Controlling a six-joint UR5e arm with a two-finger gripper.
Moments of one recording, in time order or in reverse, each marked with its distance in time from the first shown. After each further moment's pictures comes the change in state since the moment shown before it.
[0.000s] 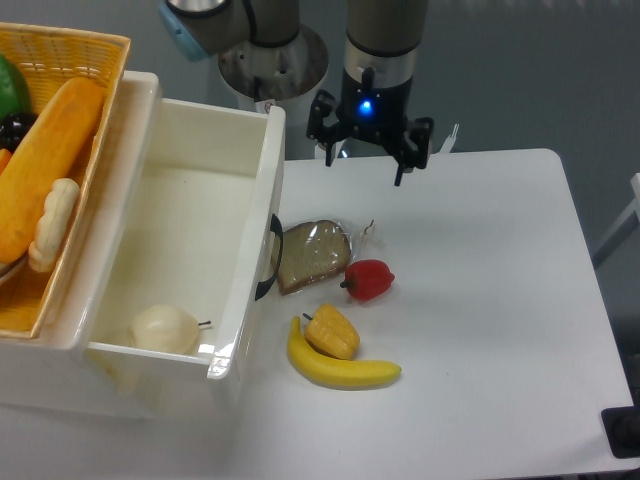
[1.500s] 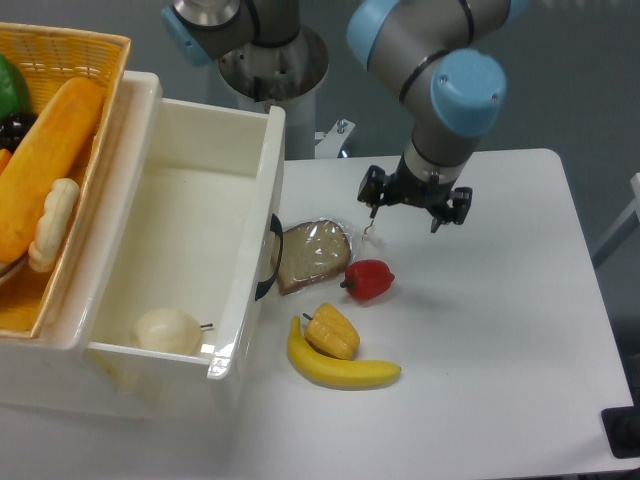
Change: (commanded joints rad) arm 0.035 -0.252 -0.041 0.068 0.041 -0.110
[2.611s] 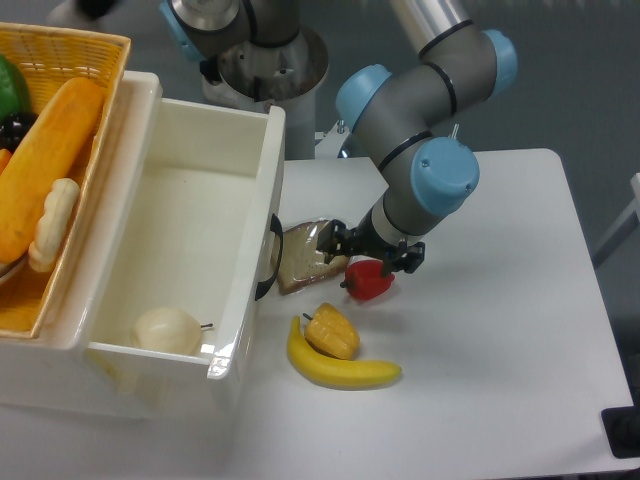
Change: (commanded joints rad) arm -0.081 -0.094 0.017 0.015 -0.184 -0.113
